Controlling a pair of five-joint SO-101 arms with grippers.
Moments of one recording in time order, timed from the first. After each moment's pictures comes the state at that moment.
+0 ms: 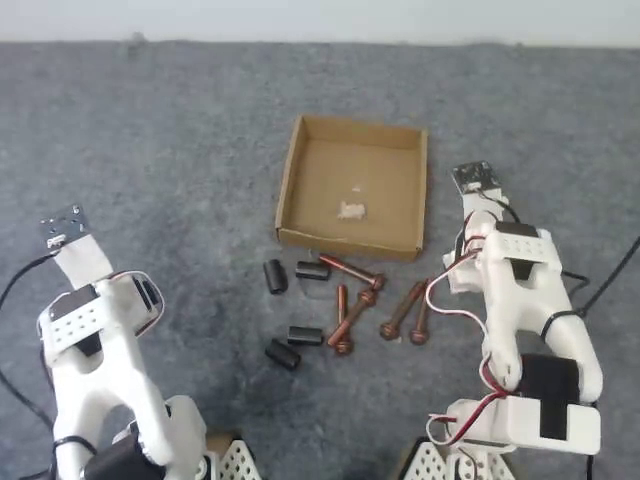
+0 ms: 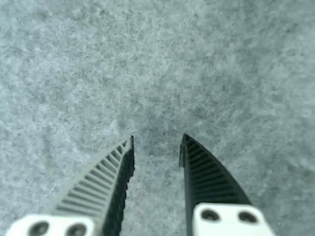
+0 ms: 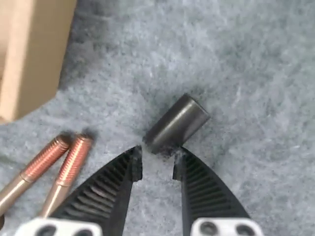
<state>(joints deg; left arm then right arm) -37.6 -27.7 64.1 50.2 3.3 4.3 -3.5 41.6 49.6 18.9</state>
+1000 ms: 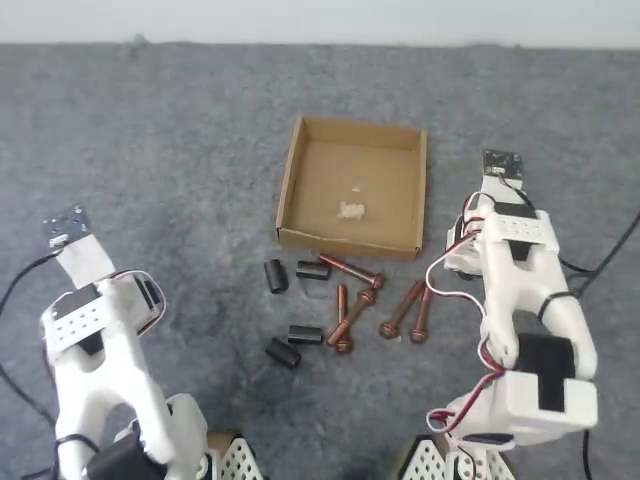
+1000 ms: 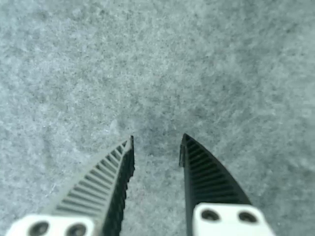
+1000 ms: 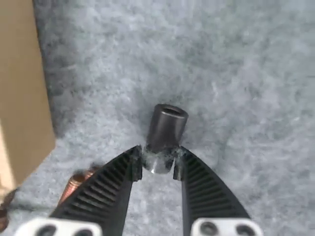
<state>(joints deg) -37.6 -27.7 64.1 50.2 3.3 3.7 2.6 32.6 54.2 -2.2</state>
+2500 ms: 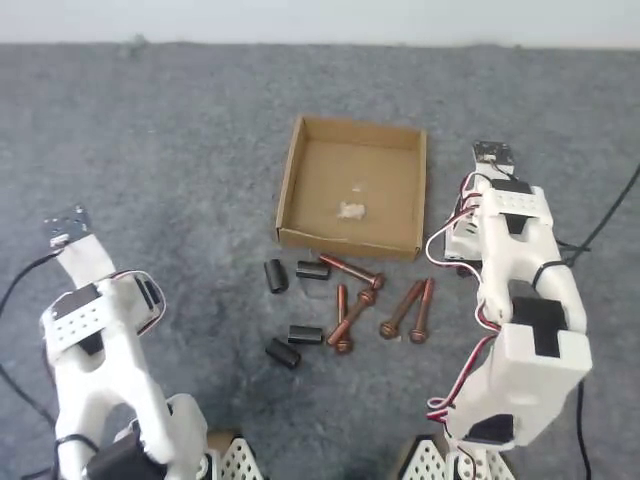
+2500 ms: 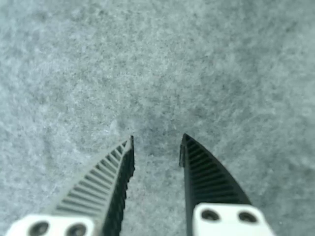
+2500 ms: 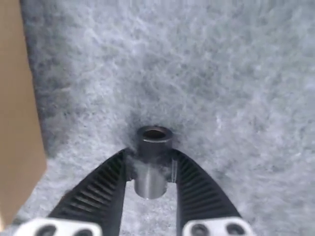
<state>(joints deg) -37.6 -27.7 64.1 50.2 2.6 3.4 16.1 18.0 60.0 1.5</state>
